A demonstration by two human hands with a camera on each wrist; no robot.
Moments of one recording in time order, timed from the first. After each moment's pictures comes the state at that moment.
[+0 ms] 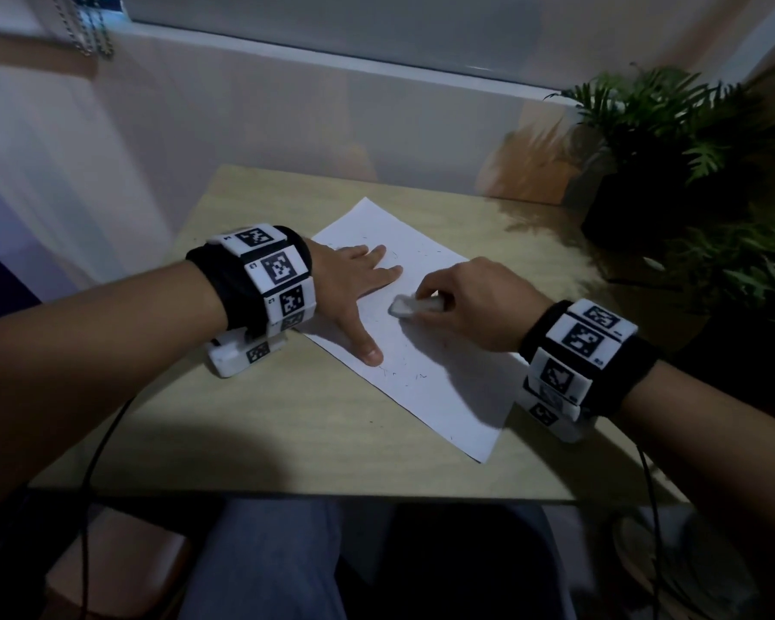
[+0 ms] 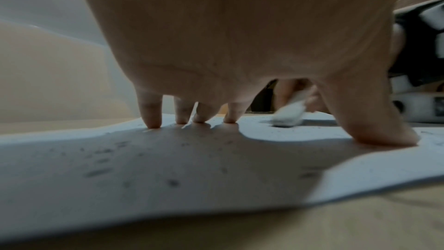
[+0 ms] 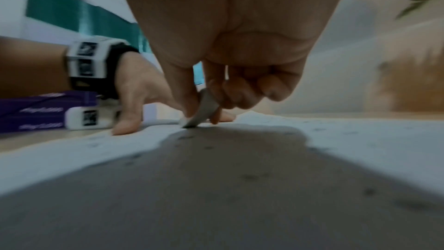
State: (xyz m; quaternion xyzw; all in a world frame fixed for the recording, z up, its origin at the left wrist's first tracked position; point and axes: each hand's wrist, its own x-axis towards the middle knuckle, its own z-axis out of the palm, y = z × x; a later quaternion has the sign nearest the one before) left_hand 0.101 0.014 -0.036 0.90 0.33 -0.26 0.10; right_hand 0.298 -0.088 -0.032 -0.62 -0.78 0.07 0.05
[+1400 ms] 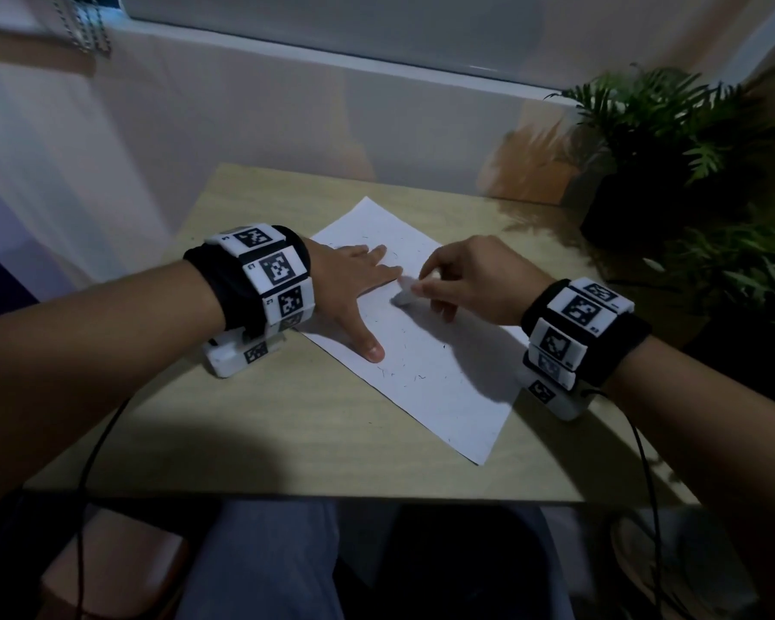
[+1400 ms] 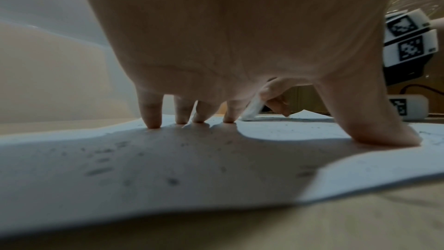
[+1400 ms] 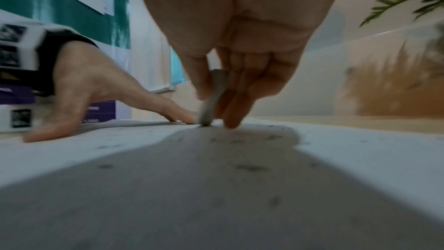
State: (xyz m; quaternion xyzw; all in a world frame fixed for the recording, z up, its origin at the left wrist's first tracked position) left_hand 0.103 0.017 -0.036 0.90 0.33 -0.26 0.11; right_hand 0.306 -0.071 -0.021 -0.65 -0.73 0.17 0.13
